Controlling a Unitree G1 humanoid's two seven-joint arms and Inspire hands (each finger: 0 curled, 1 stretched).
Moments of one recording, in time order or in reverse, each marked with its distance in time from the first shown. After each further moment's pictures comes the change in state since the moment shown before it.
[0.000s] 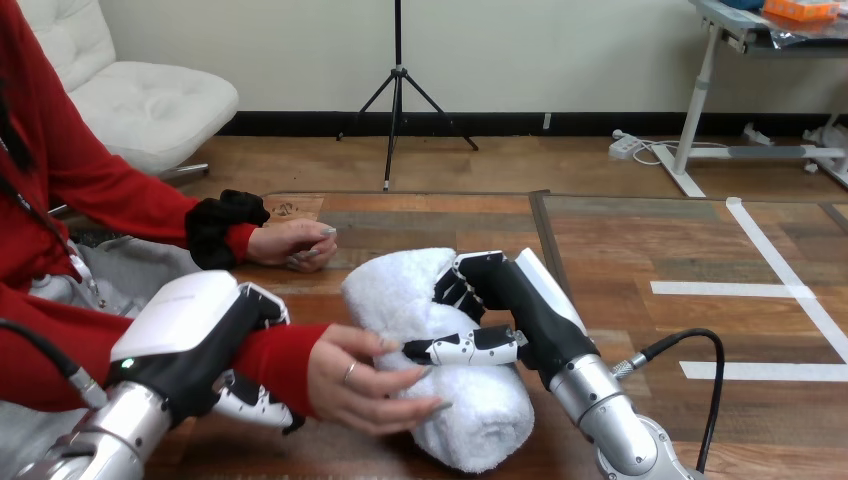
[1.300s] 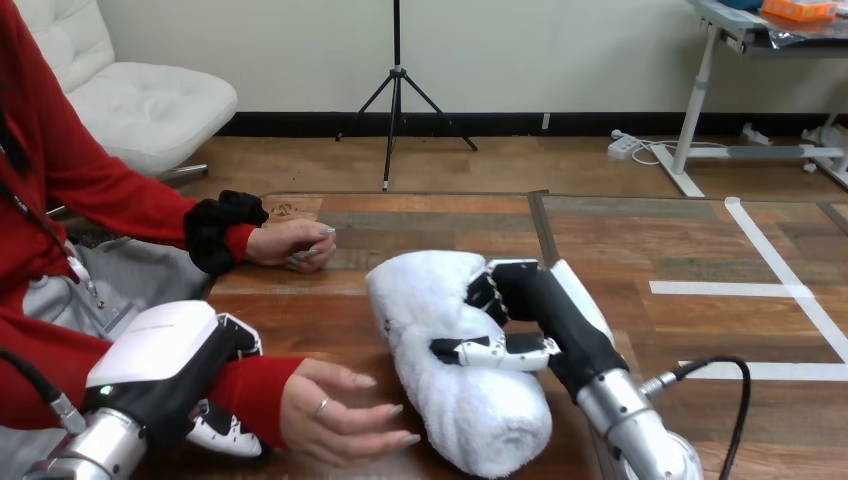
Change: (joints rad) left arm 0.043 0.071 -0.018 0.074 0.018 -0.028 0.057; right arm 0.058 -0.017 -0.099 -0.022 0.090 -0.014 0.117
